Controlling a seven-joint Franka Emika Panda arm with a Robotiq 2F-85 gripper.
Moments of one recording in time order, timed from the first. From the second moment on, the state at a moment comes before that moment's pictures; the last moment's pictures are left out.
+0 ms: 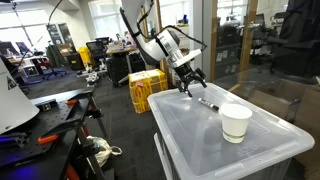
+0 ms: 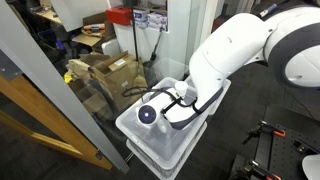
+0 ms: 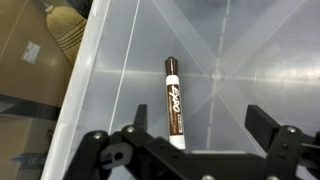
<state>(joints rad) 0.13 1.03 0.07 -1.56 -1.24 2.40 -0.40</state>
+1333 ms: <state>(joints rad) -0.03 0.61 0.04 -2.04 -1.20 2.79 0.17</state>
